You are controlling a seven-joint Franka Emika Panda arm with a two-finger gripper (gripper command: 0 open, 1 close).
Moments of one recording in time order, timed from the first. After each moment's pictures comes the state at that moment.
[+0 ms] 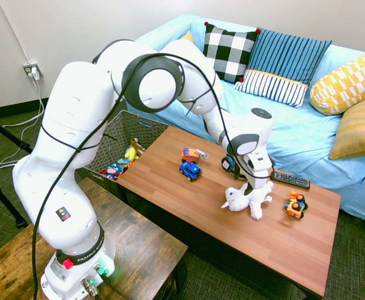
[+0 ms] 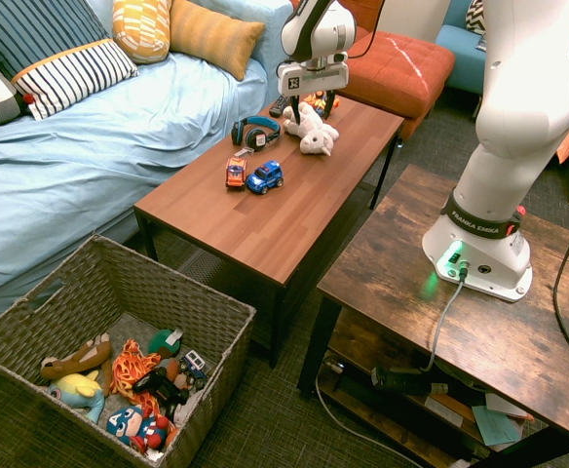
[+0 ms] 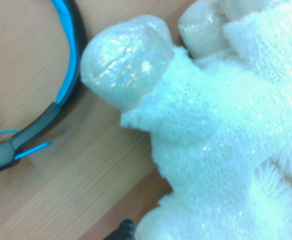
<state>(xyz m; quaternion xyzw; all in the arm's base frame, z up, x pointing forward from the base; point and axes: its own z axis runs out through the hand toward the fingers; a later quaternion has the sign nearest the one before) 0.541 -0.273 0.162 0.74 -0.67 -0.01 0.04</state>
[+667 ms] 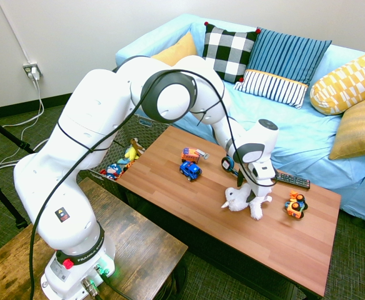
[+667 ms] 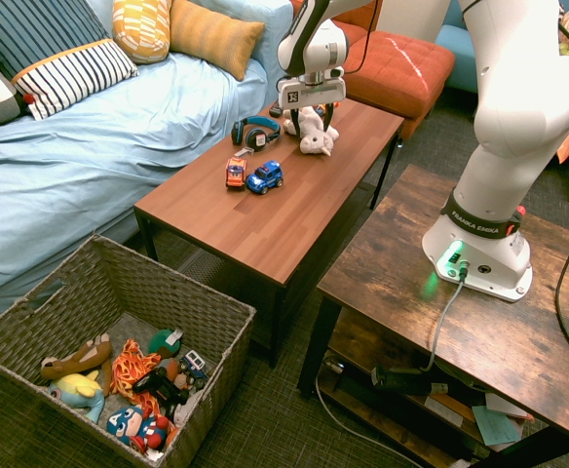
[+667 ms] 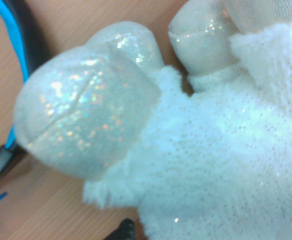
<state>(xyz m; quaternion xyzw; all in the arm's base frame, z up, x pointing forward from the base) 0.553 -0.297 0.117 0.73 -0.69 -0.04 0.05</state>
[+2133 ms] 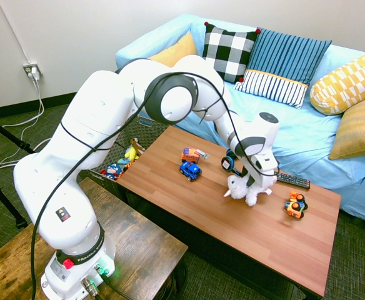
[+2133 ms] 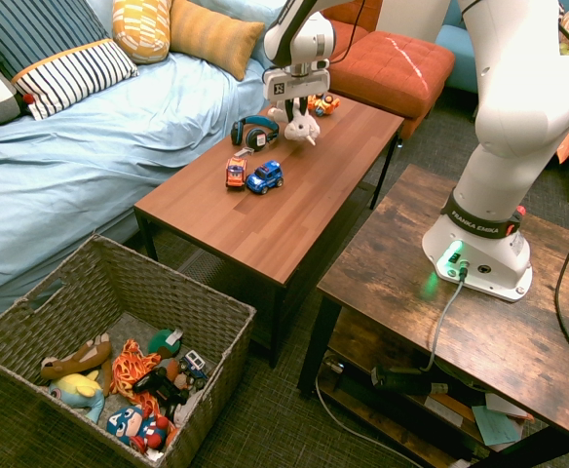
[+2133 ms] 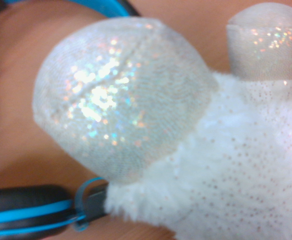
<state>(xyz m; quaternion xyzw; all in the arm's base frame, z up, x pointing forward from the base) 0.600 -0.253 0.163 0.78 -0.62 -0.01 0.01</state>
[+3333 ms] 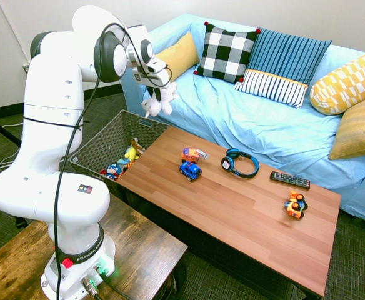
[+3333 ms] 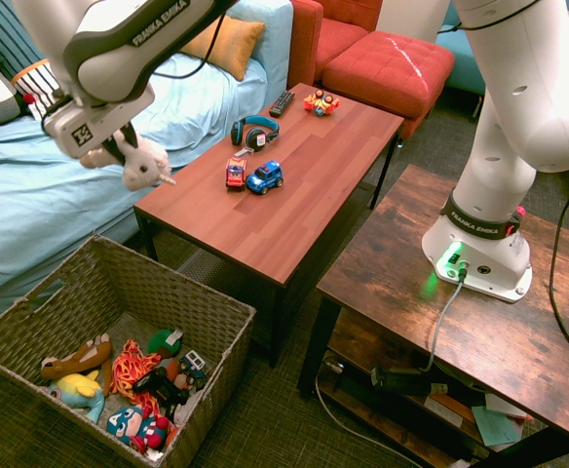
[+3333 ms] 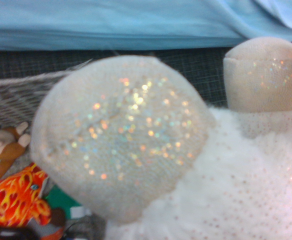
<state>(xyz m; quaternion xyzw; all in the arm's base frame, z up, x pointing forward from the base) 0.630 0.338 0.268 0.92 -0.38 0.07 0.08</state>
